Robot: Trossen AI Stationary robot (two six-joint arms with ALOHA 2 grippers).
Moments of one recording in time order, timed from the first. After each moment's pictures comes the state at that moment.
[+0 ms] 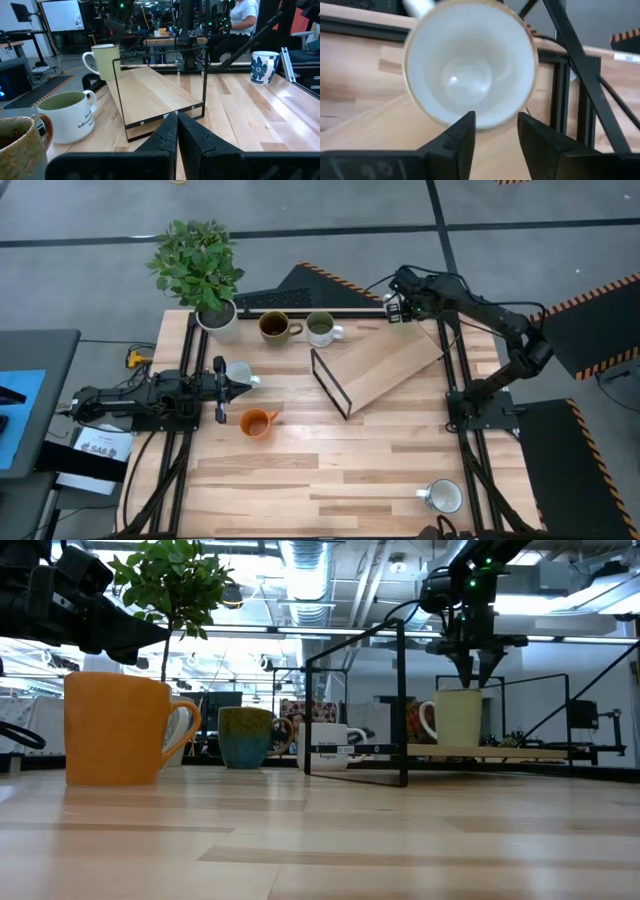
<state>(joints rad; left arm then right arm) 0.04 0.00 0.01 0.05 -0.12 0.06 -0.78 1.50 1.32 -1.10 0.37 0.62</state>
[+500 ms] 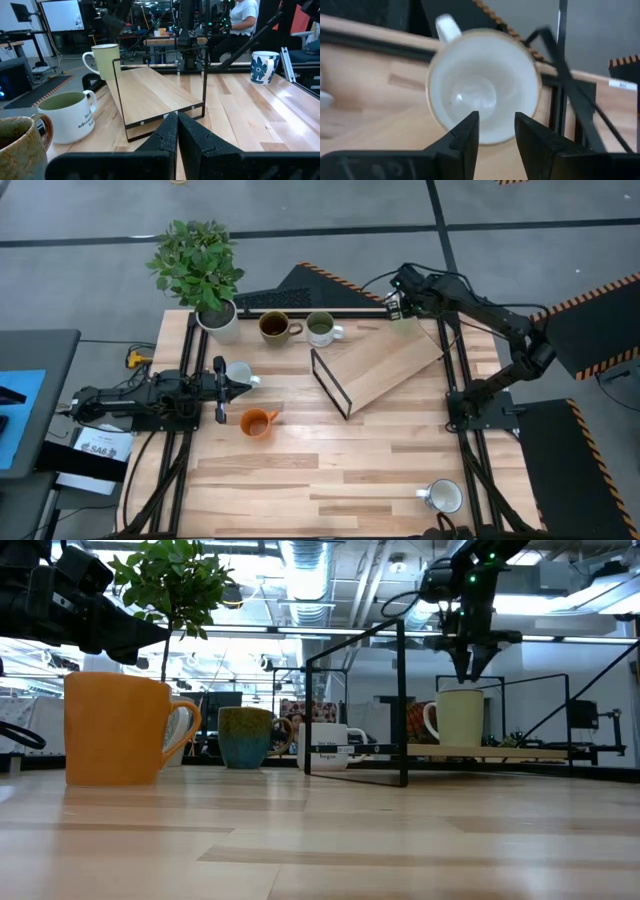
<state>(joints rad) 0.04 0.00 0.01 0.05 -0.12 0.06 -0.77 1.47 1.32 -1.02 0.41 0.54</state>
